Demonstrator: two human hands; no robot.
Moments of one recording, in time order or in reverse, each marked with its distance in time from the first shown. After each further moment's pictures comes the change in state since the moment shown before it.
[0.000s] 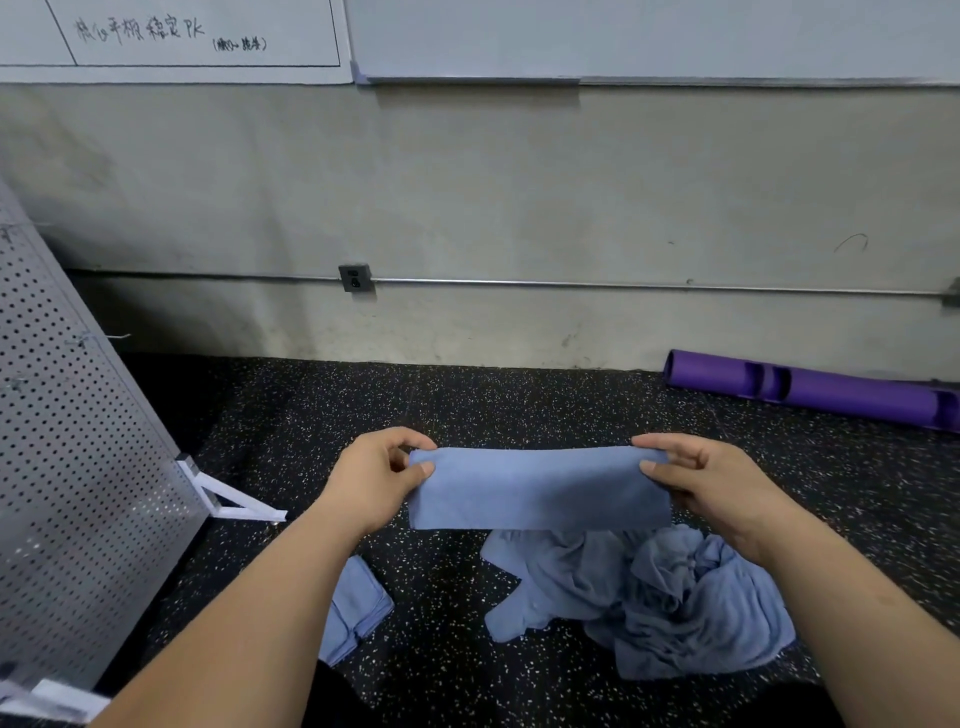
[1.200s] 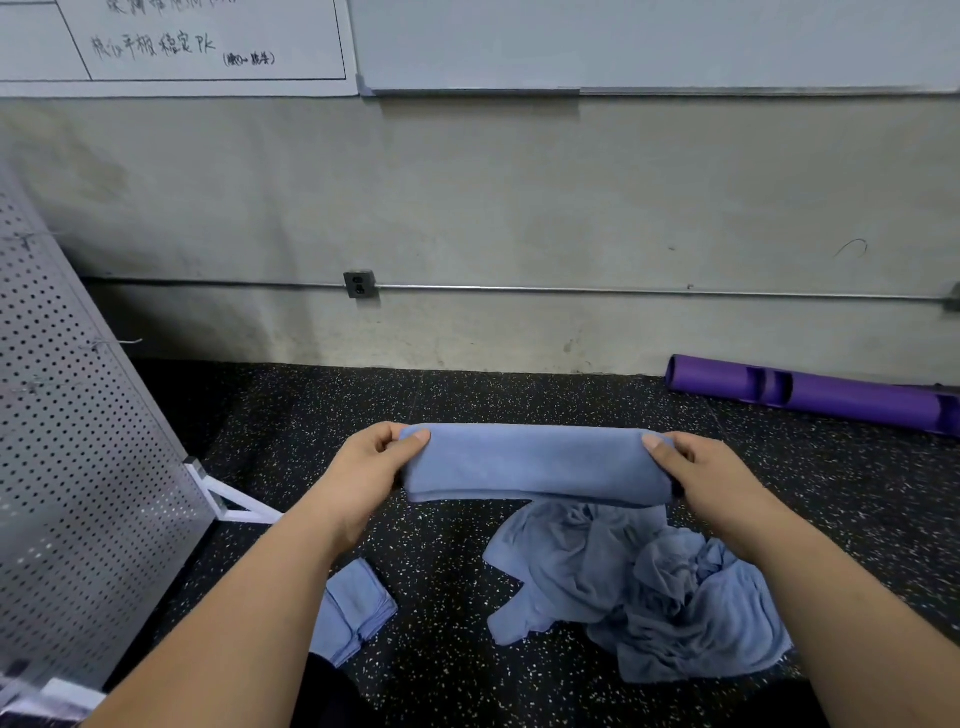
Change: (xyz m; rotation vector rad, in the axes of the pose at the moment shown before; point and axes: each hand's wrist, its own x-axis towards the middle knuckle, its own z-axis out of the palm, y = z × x) left_hand -0.009 0.011 -0.007 -0.560 -0.042 -0.144; right_hand -0.007 -0.007 0.009 -0.265 0.084 -0.094
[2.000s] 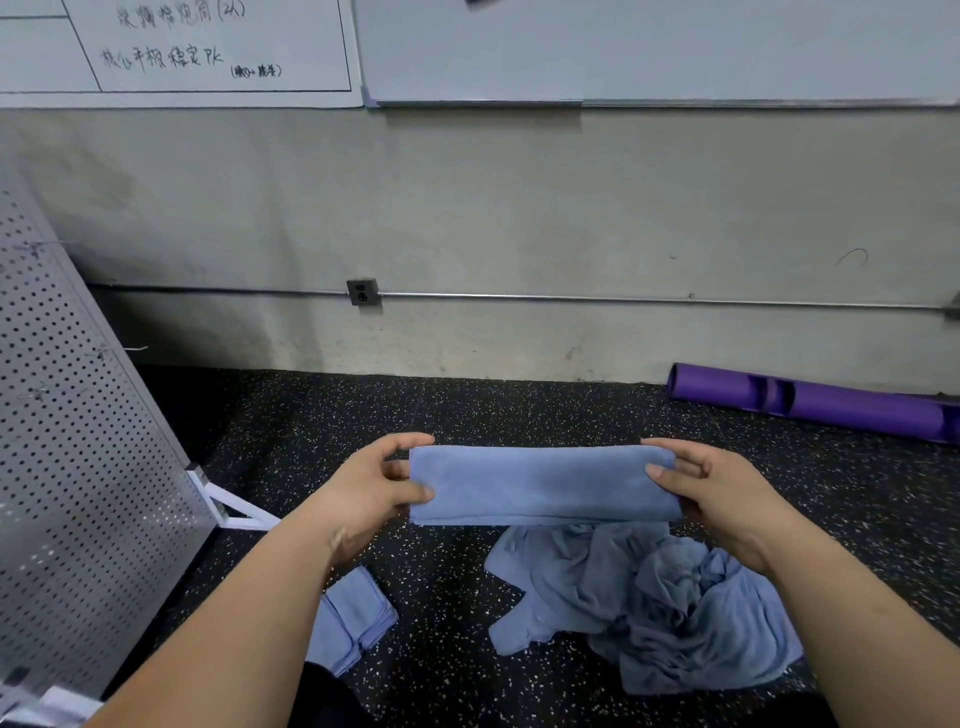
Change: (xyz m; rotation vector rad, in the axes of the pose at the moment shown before) left_hand 0.003 -0.008 -0.009 -0.076 -0.162 -0.101; right_hand 0.003 0.007 -0.005 0.344 -0.061 0.079
